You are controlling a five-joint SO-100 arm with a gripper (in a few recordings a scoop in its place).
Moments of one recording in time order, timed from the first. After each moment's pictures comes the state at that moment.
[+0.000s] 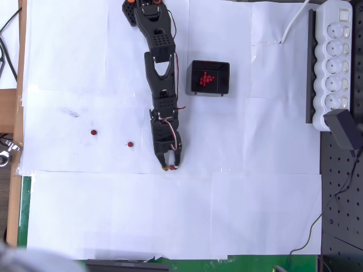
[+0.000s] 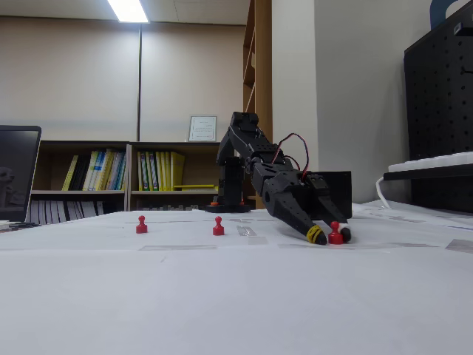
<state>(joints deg) -10.6 142.5 112.1 -3.9 -93.4</state>
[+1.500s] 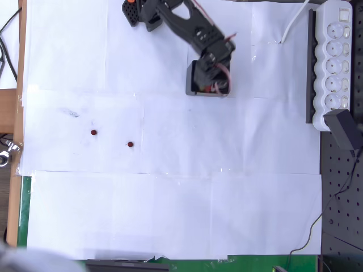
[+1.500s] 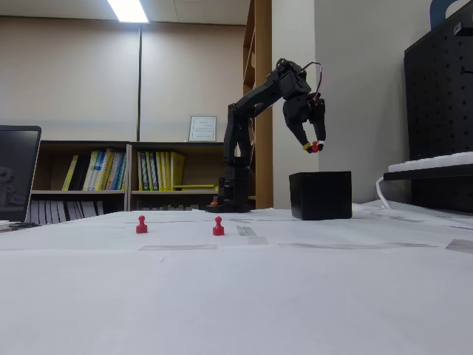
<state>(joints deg) -43.9 84.7 105.2 93.2 -135.5</state>
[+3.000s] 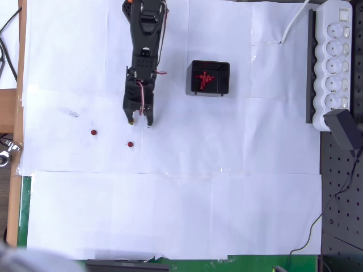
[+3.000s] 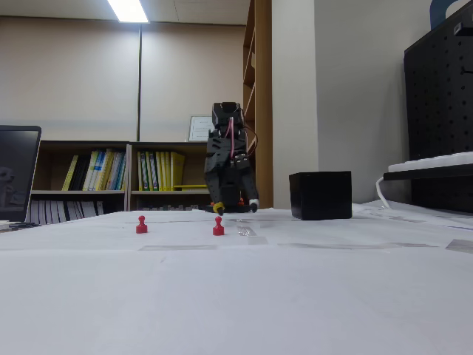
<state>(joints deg) 2.3 93.0 56.4 5.5 -95.3</state>
